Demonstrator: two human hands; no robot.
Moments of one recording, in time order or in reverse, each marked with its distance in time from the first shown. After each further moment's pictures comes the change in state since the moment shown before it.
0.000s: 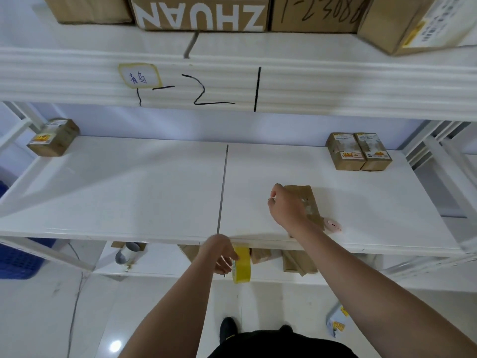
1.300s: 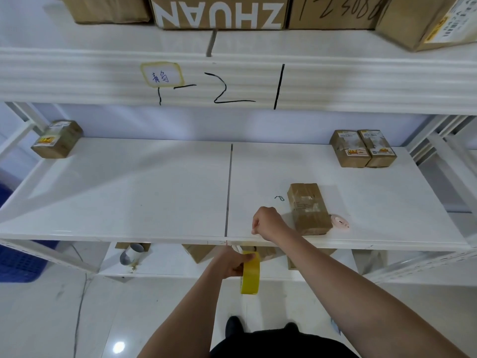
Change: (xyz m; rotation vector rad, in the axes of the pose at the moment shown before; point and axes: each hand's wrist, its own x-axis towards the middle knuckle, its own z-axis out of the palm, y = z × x) left_hand 0.019 -0.032 0.038 -0.603 -0.036 0.292; right_hand -0.021 -0.044 0.042 0.072 -0.415 0.061
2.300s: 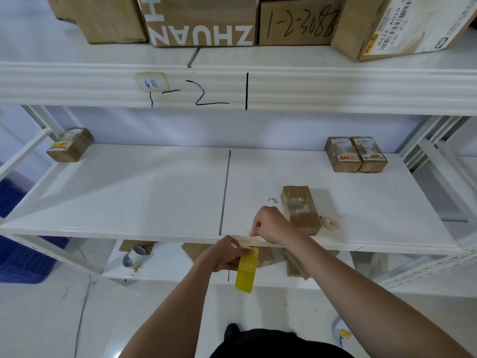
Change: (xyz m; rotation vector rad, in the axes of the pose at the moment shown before) left_hand -0.034 0.014 -0.004 0.049 -0.090 0.189; right_hand -0.047 0.014 -0.032 0.047 -0.008 -0.139
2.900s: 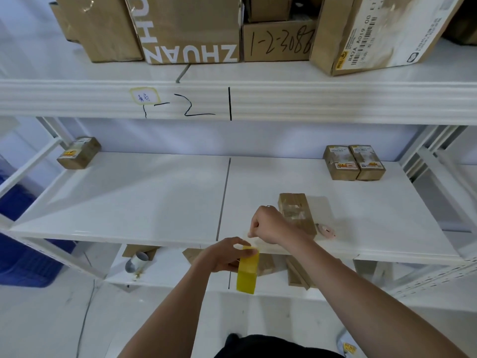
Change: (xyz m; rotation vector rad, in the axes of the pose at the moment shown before) left_hand -0.015 0.024 0.017 0.068 -0.035 0.073; right_hand -0.009 -0.003 -0.024 -0.043 0.017 -0.078
